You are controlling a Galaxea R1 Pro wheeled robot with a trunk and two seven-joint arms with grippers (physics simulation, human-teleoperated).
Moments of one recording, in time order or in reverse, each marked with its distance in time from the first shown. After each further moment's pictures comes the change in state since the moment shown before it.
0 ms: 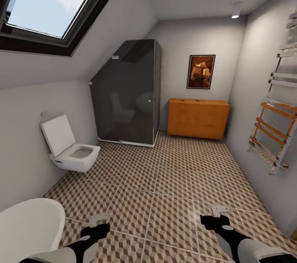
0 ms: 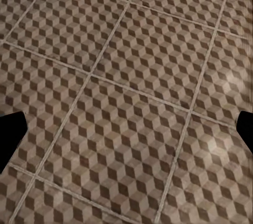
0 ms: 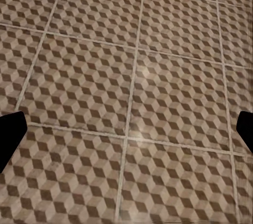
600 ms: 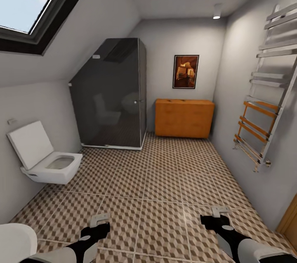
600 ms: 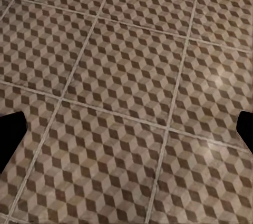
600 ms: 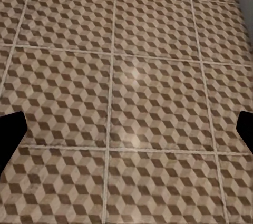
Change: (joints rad) left arm 0.000 -0.002 -0.001 0.000 -0.004 0.002 0.003; right arm 0.000 0.000 0.000 0.000 0.000 0.000 0.000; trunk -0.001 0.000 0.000
